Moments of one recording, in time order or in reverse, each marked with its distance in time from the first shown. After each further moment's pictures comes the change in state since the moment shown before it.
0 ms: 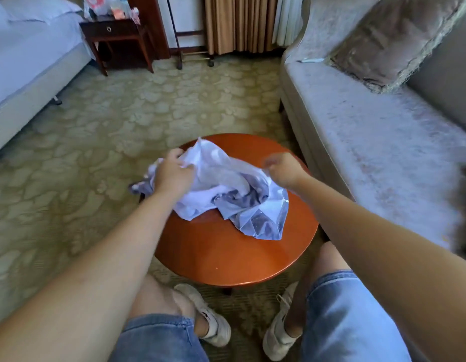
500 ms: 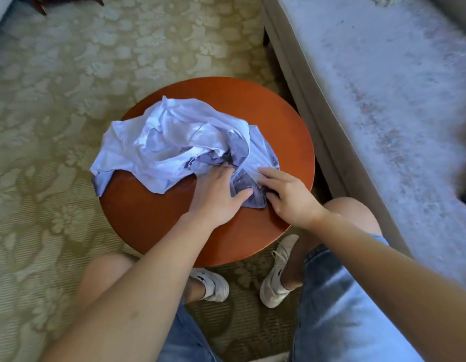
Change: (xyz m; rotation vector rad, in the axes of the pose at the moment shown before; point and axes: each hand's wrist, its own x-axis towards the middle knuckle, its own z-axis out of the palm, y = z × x) left_hand -0.074 -0.025 0.123 0.410 -0.460 0.465; right_hand -0.077 0.119 0.066 -0.160 -0.032 -0.316
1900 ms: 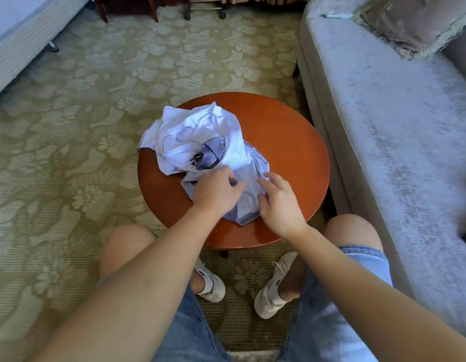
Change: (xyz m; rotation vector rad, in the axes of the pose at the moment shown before) left_hand -0.039 -0.009 -0.029 -0.100 0.197 -0.340; right_hand -0.003 -0.071 0.021 -0.005 0.101 0.118
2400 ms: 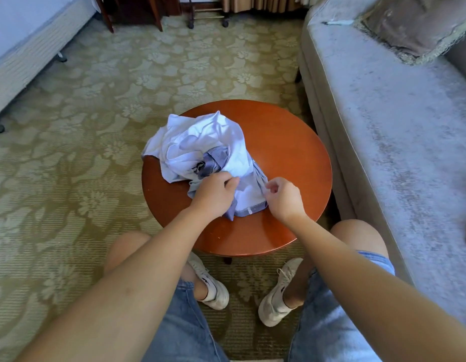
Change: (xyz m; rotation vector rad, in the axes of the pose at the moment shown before) left_hand 0.007 -0.009 -0.013 -0.187 -0.052 0.097; right_hand 0.038 0.006 -0.001 0.205 -0.019 0.398
